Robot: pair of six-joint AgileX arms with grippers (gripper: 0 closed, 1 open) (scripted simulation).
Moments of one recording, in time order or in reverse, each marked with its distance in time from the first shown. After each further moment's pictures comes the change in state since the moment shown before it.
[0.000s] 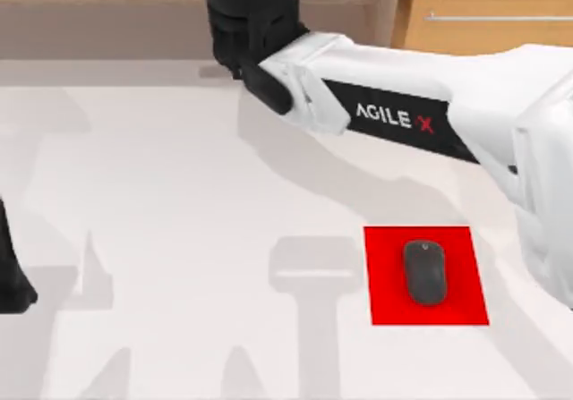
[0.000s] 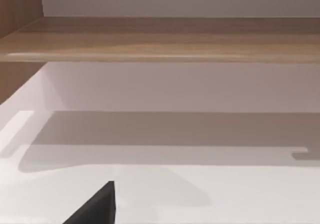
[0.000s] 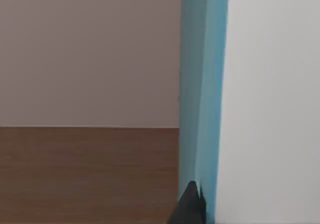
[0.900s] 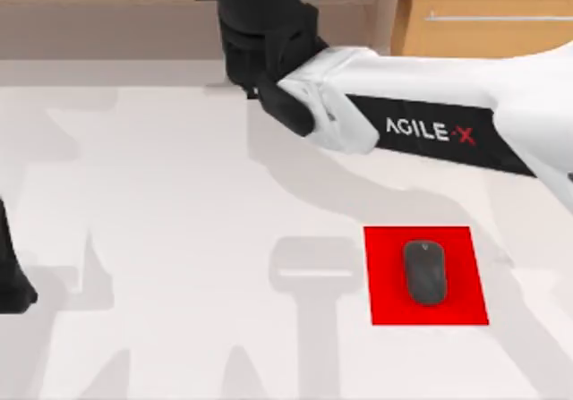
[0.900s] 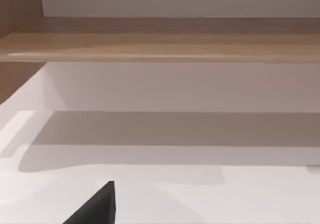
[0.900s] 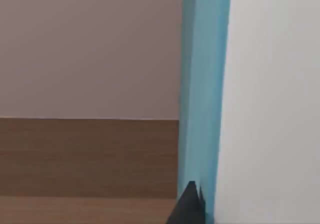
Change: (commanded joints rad) left arm 0.000 0.000 0.000 0.000 0.000 0.000; right arm 0.022 -0.167 -0.235 0.053 -0.016 0.027
